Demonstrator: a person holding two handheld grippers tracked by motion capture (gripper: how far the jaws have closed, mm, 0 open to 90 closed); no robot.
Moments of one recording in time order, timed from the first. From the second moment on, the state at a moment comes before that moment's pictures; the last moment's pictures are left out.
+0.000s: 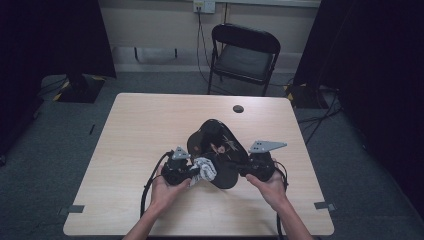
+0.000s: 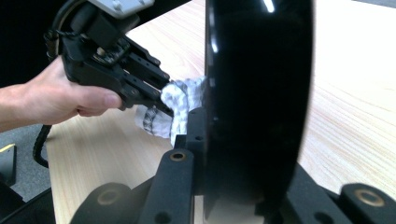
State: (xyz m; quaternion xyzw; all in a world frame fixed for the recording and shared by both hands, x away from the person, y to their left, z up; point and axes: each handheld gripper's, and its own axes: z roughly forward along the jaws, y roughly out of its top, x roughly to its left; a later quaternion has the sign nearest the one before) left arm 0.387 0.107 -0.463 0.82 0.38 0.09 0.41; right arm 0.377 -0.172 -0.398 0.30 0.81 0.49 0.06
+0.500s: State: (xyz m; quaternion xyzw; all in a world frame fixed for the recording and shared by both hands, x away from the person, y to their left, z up) left arm 0.394 0.129 -0.425 0.77 0.42 0.10 0.48; right arm 0.377 -0.173 -0.398 0.30 0.82 0.49 0.06
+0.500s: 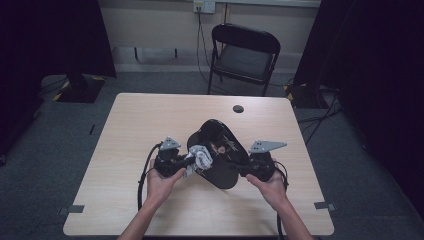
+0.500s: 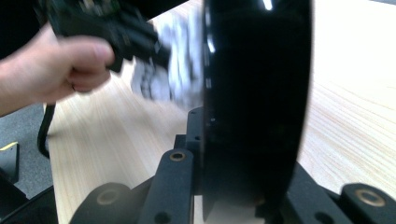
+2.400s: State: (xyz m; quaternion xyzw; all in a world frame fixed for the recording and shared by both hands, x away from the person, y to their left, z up) left arm 0.391 0.118 -0.451 0.79 0.40 0.07 0.45; right arm 0.371 -0.182 -0.395 0.31 0.82 0.49 0.06
